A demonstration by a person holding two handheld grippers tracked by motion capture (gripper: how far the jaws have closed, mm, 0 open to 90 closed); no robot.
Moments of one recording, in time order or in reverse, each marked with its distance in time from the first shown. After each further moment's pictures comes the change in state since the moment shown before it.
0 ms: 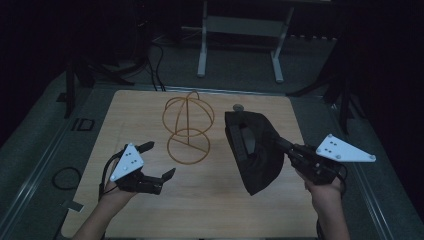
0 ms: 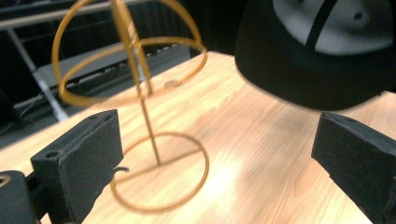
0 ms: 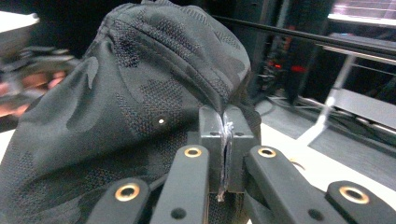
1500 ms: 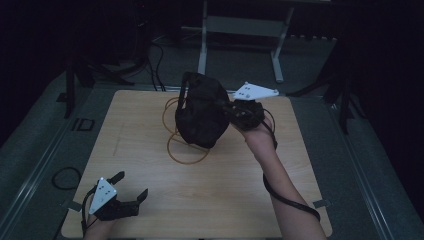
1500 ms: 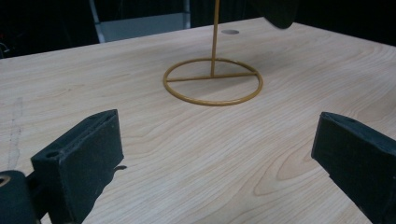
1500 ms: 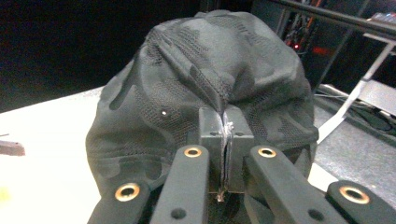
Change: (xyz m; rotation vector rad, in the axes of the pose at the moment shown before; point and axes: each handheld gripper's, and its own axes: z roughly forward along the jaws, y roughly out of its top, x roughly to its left) left arm 0.006 -0.119 -0.034 0.014 0.208 -0.162; right arm 0.018 0.061 0.177 0.153 0.060 -0.043
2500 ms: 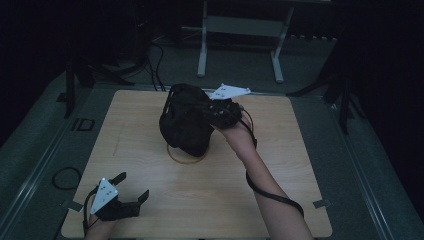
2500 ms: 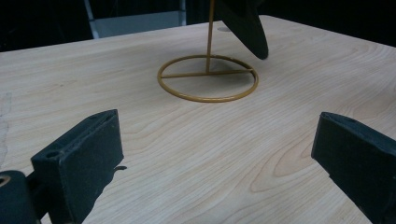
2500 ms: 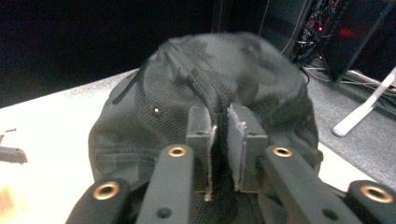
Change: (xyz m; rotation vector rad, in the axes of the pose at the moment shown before) left arm -0.002 -0.005 0.004 0.006 -0.029 -0.003; right arm 0.011 -0.006 0.052 0.050 0.038 0.020
